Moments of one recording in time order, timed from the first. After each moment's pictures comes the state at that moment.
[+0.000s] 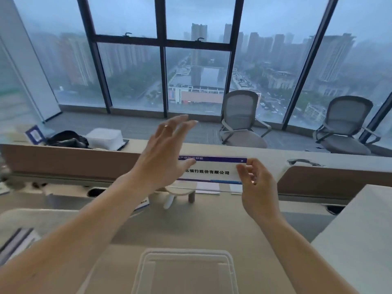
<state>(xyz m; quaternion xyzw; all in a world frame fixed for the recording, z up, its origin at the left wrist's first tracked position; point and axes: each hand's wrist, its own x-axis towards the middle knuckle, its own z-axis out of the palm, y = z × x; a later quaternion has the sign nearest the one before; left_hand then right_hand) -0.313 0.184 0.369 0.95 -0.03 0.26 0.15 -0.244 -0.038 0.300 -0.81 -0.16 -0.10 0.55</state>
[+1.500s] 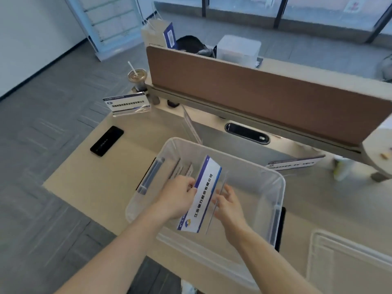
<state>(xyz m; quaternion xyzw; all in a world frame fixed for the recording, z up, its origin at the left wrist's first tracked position) -0.552 0.643 0.084 0.82 0.38 -0.11 0.40 -0.465 0.513 0.028 -0.68 0.02 0.47 0.56</state>
